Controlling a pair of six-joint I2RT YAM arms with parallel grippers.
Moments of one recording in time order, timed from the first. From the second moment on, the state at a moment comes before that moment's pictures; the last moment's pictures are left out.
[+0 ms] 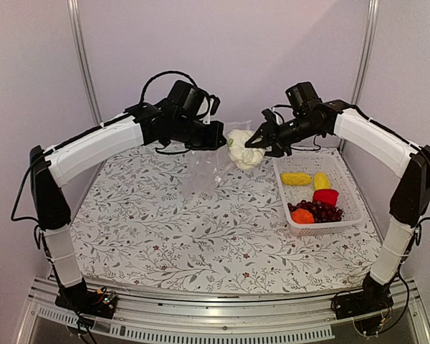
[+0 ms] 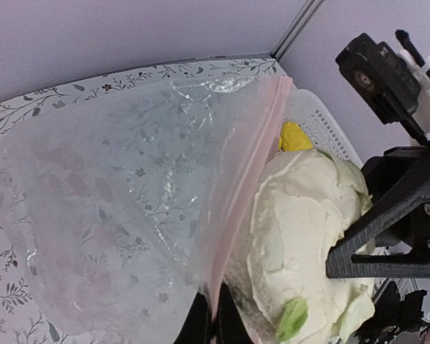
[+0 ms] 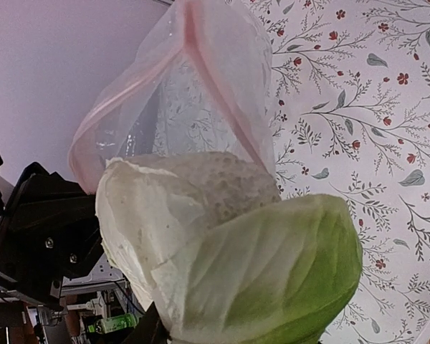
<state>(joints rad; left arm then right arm) -0.80 1.89 1.89 -0.62 -0.03 -0.46 0.52 1.80 1.79 -0.75 -0.64 0.65</state>
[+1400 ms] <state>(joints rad) -0.82 2.02 1.96 -0.56 0.14 -0.47 0.56 2.02 2.09 -1.07 -0.47 0.67</state>
